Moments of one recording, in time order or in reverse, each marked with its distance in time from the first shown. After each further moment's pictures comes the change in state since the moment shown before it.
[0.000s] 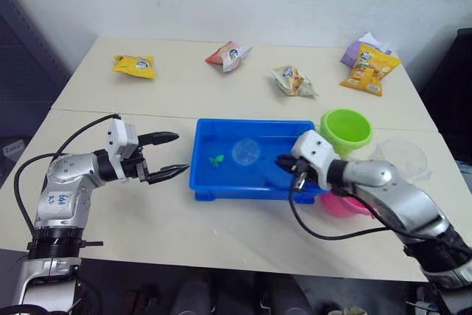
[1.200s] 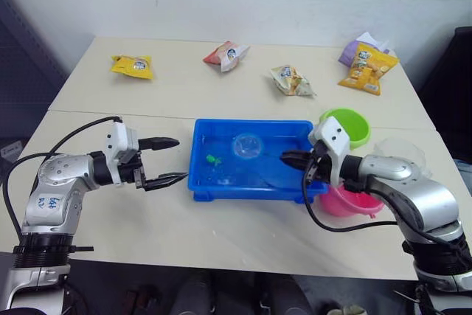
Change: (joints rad) left arm 0.043 0.076 0.000 -0.109 0.000 0.070 -0.022; right arm 0.094 0.103 -0.277 -0.125 0.126 0.249 0.093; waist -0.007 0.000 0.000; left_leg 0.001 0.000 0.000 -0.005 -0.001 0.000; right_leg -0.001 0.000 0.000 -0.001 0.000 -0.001
